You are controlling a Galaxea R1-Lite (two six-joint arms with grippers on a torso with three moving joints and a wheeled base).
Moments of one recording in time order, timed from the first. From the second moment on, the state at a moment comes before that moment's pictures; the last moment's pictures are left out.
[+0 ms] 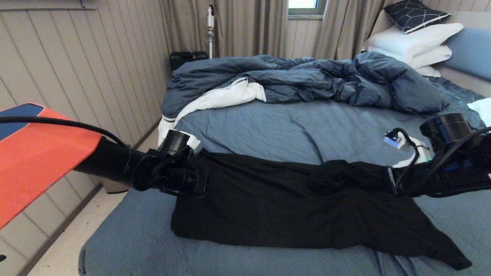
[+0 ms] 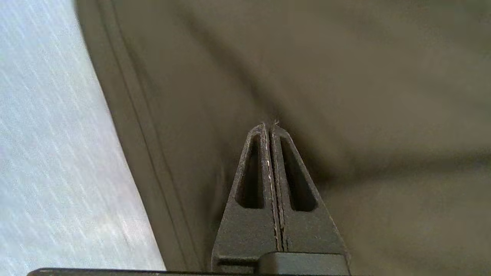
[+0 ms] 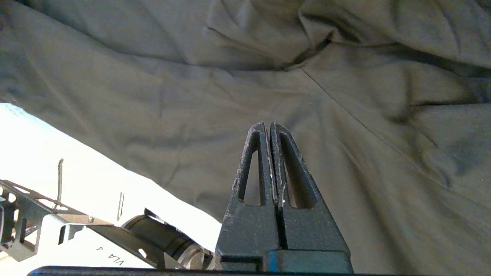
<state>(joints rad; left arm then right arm) -0.47 2.09 -1.18 -0.10 0.00 -0.16 -0.08 1.69 -1.05 0.28 0.51 -0.02</state>
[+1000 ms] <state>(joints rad) -0.57 1.89 -1.12 0.07 -0.06 -0.19 -0.09 1.70 -1.05 0.28 0.51 -0.03</state>
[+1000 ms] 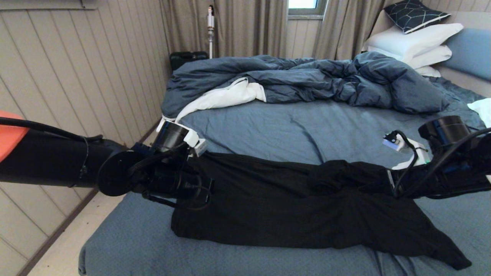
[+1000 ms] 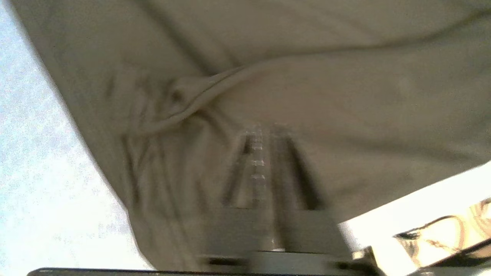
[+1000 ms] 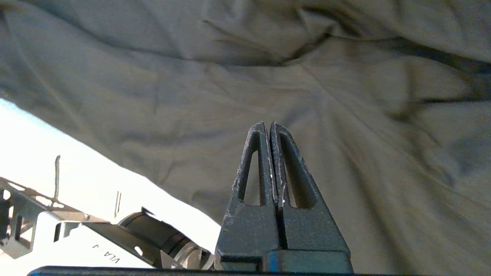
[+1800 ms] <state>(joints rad) -0.48 1.99 -1.05 -0.10 -0.02 0.12 -0.09 1.70 -1.05 0.28 0.51 -0.03</state>
